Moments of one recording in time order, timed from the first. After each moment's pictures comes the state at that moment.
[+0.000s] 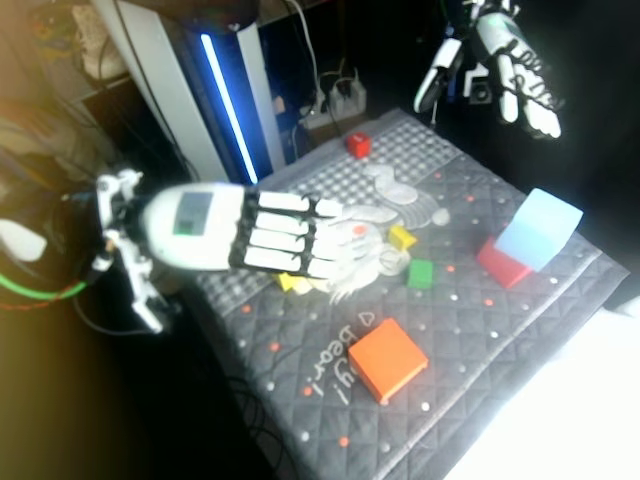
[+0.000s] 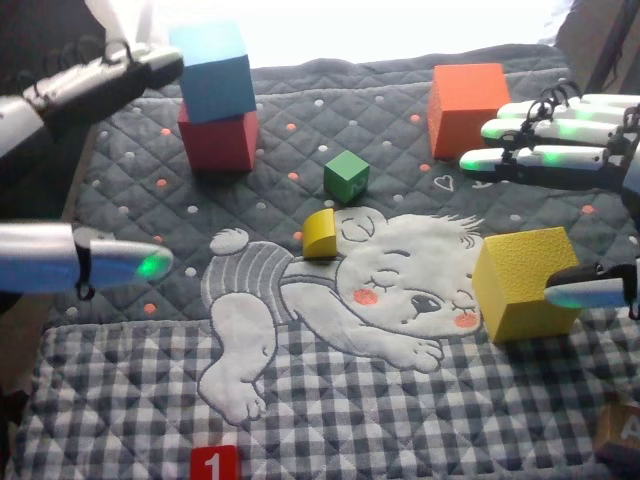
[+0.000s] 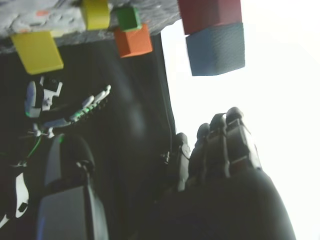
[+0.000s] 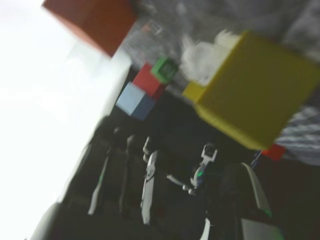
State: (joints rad) left arm 1.08 -0.77 0.97 -0.14 -1.10 0.71; right arm -0.80 -0.91 1.15 -0.29 0.99 -0.60
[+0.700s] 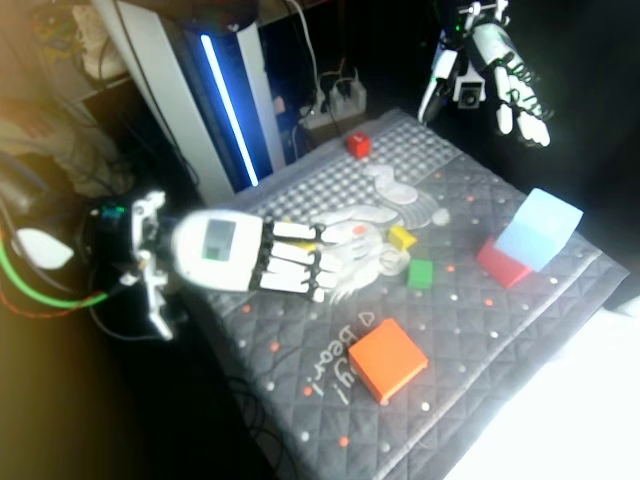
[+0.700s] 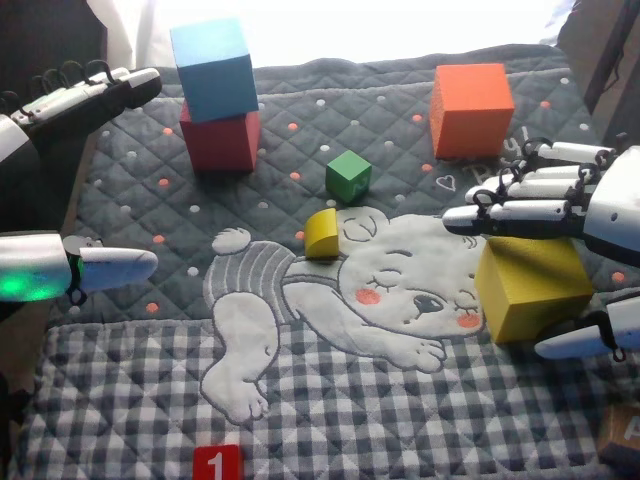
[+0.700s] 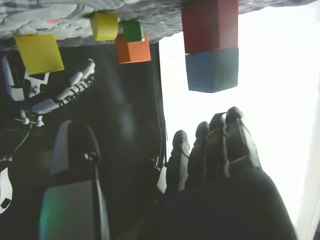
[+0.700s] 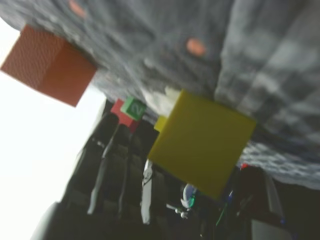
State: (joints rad) left arm 1.11 -0.79 0.97 -0.19 -1.12 0.68; right arm -0.80 -0.97 1.18 -0.34 0.85 -0.58
